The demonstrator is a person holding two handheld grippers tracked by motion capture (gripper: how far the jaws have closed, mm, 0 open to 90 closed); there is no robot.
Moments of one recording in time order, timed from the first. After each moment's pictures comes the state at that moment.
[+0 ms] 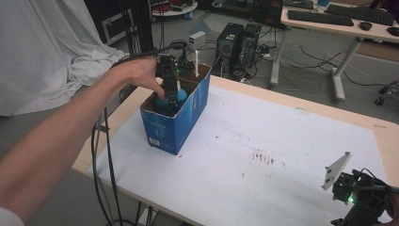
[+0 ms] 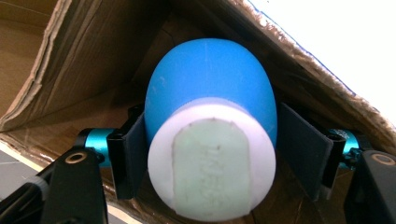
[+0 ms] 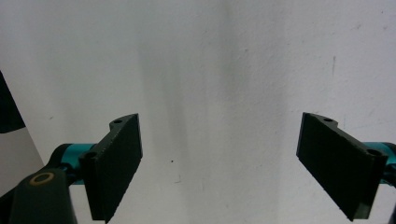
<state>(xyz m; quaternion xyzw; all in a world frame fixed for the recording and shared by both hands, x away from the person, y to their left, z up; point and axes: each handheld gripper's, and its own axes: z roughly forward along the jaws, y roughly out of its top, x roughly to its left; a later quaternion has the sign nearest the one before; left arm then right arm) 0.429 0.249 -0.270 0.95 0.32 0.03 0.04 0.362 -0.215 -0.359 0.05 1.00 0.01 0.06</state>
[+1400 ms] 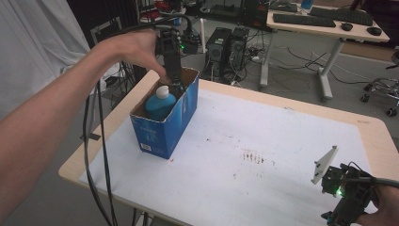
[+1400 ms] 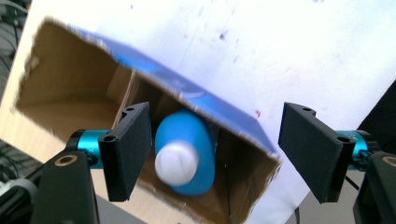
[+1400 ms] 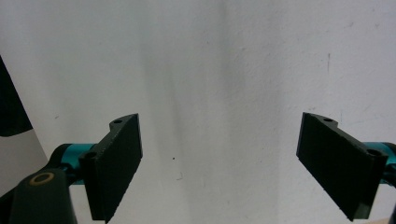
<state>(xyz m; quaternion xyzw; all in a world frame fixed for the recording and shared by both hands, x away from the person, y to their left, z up) 0.416 0.190 -0.175 0.96 0.25 0.08 0.08 0.360 -0.220 -0.353 0.06 1.00 0.02 0.06</state>
